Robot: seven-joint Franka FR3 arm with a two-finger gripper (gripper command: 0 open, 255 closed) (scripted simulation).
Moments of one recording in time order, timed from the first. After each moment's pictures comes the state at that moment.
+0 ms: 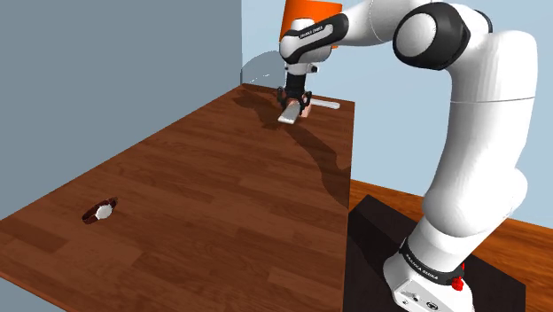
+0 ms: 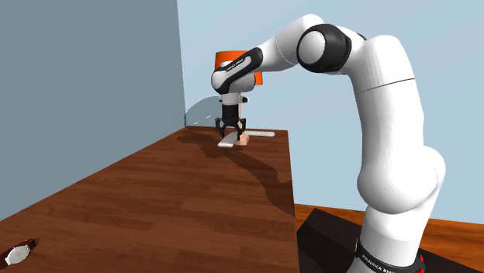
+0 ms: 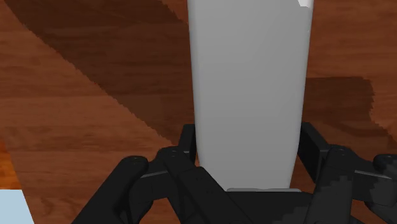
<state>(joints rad) -0.27 0.37 0.03 -1.60 -0.01 1.96 0.85</state>
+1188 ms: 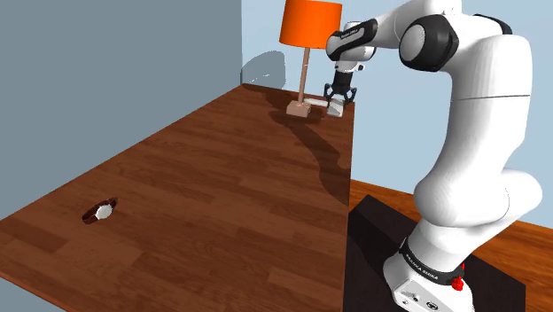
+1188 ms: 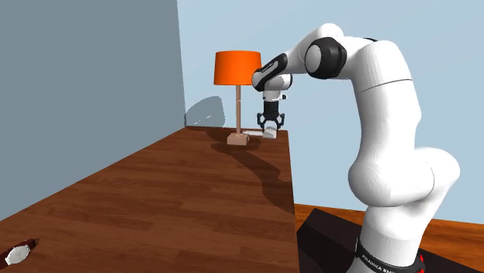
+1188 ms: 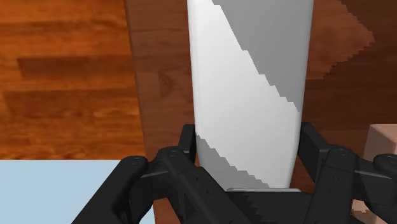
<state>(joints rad) -0.53 0.44 -0.08 -1.50 0.03 1.92 0.47</state>
